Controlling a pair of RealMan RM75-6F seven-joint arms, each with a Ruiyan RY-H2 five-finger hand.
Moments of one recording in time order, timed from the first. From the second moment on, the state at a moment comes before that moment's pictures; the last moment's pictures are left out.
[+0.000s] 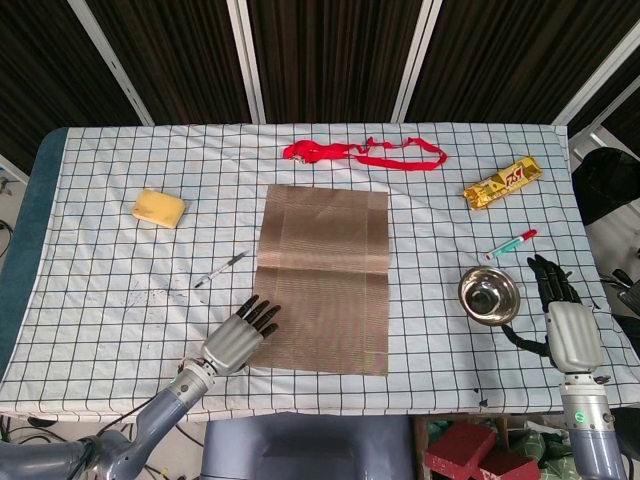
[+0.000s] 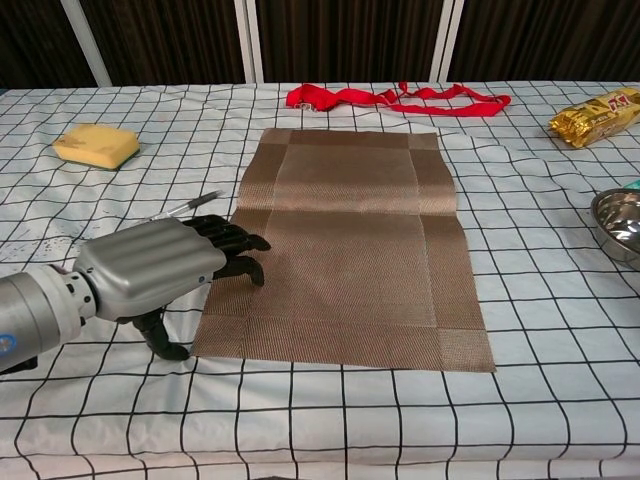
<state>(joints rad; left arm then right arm) -0.58 -1.65 -0.03 -1.54 1.37 0.93 0.71 0.20 -1.22 0.11 -1.65 -1.38 1.46 0.05</state>
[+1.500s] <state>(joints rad) -0.59 -1.73 0.02 -1.44 1.56 1.05 0.43 0.19 -1.21 0.13 -1.66 -1.39 1.42 0.04</state>
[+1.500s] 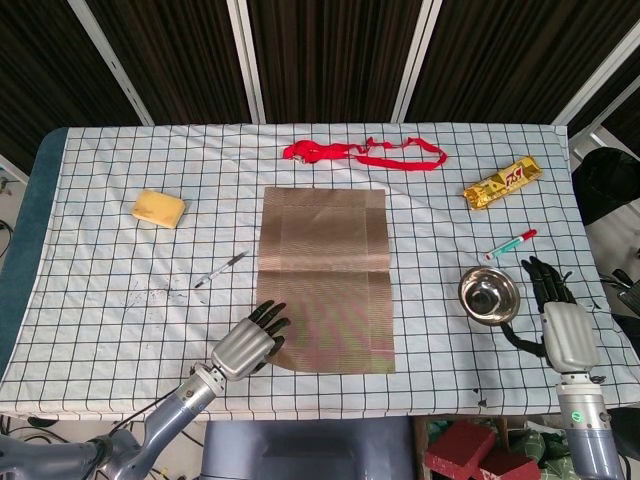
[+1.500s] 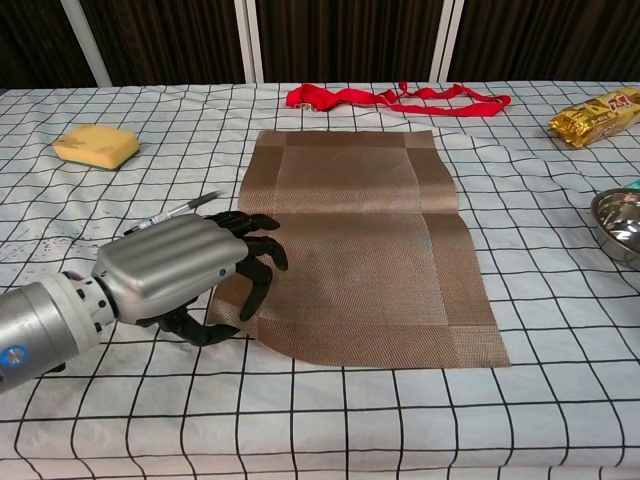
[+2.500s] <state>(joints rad) -0.61 -1.70 0.08 -1.49 1.67 1.08 0.36 0.19 -1.21 0.14 -1.67 -1.38 1.40 0.03</state>
